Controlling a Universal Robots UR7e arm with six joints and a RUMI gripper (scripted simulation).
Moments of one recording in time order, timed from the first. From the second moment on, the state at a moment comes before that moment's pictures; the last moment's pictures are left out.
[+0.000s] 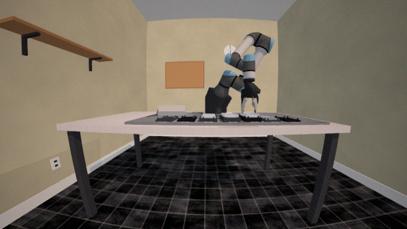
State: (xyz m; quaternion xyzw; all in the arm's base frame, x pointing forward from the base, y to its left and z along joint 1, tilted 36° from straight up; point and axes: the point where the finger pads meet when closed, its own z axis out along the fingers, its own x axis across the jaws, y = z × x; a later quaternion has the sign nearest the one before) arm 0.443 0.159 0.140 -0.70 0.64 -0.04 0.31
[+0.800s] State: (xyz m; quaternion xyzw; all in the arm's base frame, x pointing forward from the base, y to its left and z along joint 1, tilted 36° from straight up) arm 0.445 0.161 0.136 -0.70 0.64 -0.04 0.31
